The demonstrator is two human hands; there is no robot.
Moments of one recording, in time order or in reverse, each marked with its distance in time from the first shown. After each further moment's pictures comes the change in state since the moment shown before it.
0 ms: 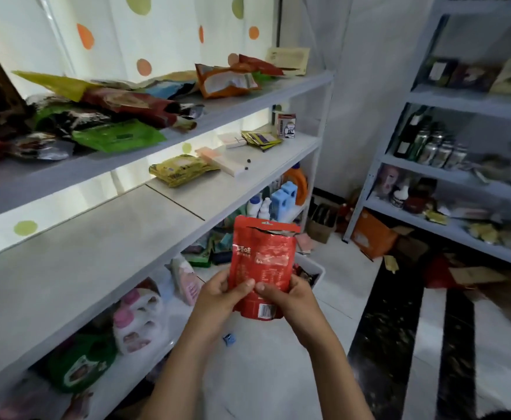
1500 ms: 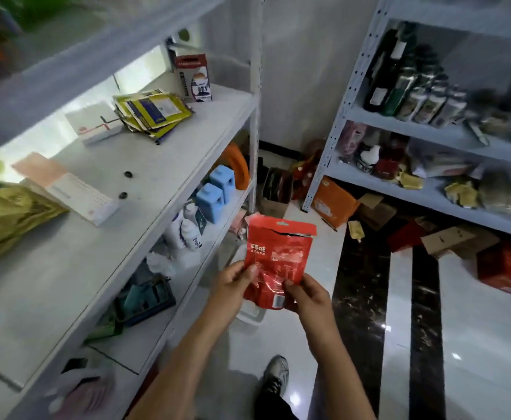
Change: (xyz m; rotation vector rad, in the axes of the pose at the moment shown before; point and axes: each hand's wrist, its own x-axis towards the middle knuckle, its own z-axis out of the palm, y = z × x) left_hand 0.495 -0.071 0.235 0.268 -0.307 -0.227; right_hand 0.406 -0.001 -0.278 0.069 0.552 0.156
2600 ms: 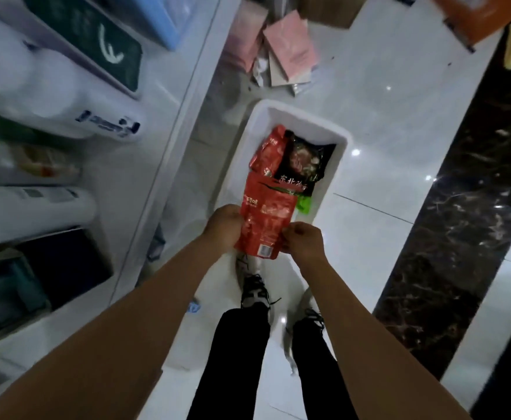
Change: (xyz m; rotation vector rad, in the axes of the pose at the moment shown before) left_hand 0.387 -0.447 -0.034 0.446 -0.065 -0.685; right_hand 0.389 0.489 0.029 -0.269 0.068 0.685
